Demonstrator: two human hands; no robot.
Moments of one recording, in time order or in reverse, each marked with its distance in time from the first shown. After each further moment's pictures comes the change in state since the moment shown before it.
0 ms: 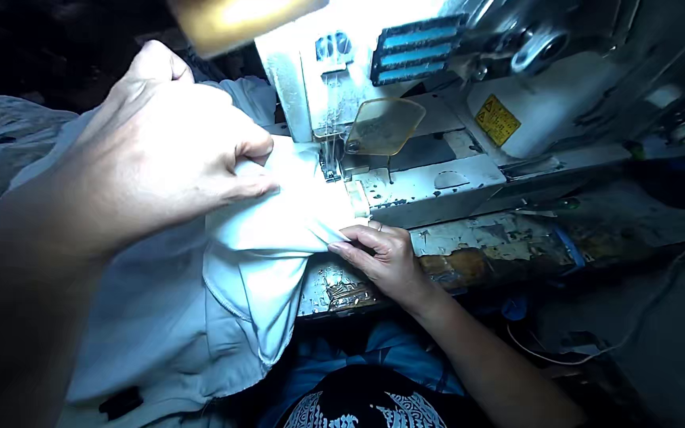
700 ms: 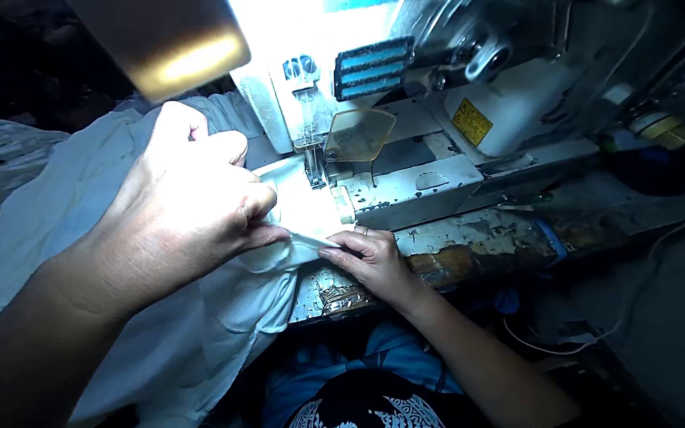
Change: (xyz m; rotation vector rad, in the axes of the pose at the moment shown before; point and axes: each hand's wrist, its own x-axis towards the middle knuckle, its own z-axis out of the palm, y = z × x) left_hand -0.003 0.028 0.009 -0.008 0.029 0.058; right_hand -0.004 0.003 0.001 0.017 -0.004 0.030
